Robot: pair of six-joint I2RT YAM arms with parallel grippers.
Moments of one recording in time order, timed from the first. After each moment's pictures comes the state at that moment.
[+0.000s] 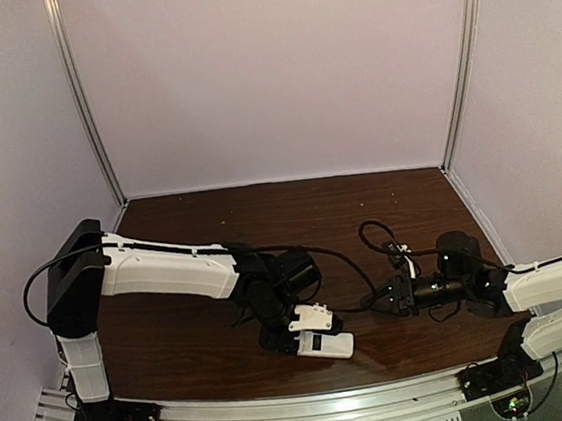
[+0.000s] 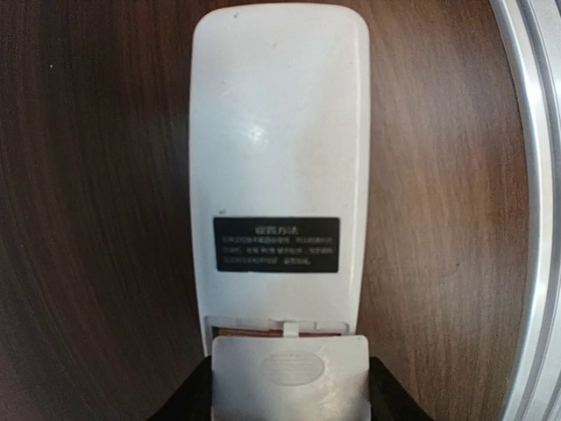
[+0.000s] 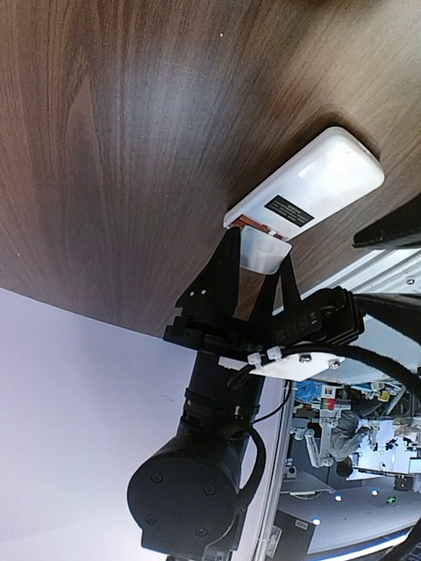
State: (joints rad) left arm -1.16 1.97 1.38 -0.74 0.10 0.60; right arm 0.71 1.12 0.27 0.46 -0.61 0.97
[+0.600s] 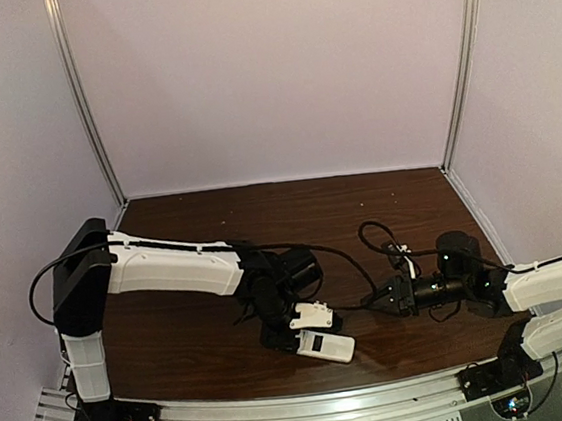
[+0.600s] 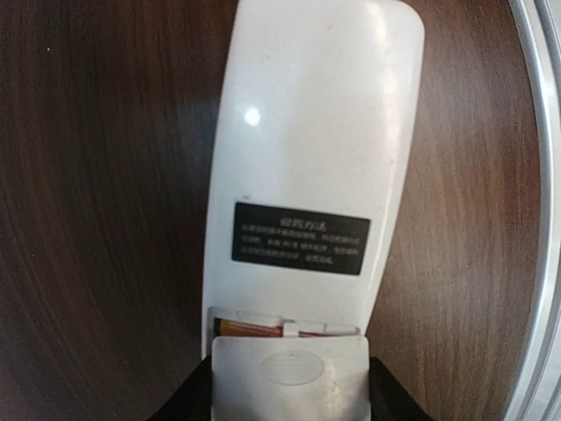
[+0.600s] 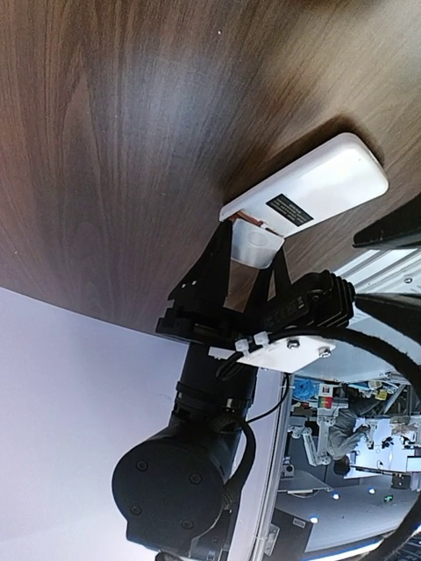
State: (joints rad) left arm -1.14 2.00 1.41 -0.77 0.09 0.59; right arm 0.71 1.12 0.27 0.46 -0.62 0.97
